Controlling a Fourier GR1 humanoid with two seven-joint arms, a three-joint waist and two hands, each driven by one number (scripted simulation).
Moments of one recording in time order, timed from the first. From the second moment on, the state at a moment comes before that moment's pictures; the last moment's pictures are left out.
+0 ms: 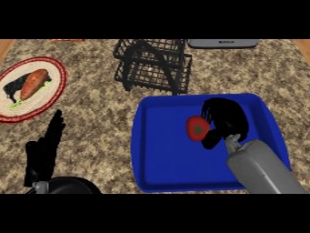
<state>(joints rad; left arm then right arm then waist) 0.04 0.25 -0.10 -1.42 0.04 0.25 0.03 -0.42 -0.25 0.44 -1.40 0.76 0.15 0.71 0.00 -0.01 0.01</state>
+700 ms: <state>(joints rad) 0.06 0.24 -0.08 -1.45 0.01 0.24 0.07 -0.58 -0.34 0.16 -1.97 0.60 0.25 0.87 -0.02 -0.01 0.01</state>
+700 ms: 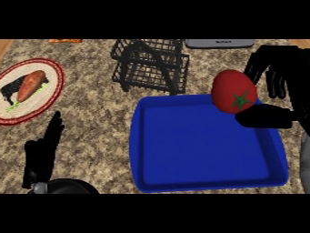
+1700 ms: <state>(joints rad) 0.02 0.19 -0.07 -1.43 -0.03 0.21 0.05 -1.09 -0.27 0.05 -1.50 0.66 0.26 0.90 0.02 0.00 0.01</state>
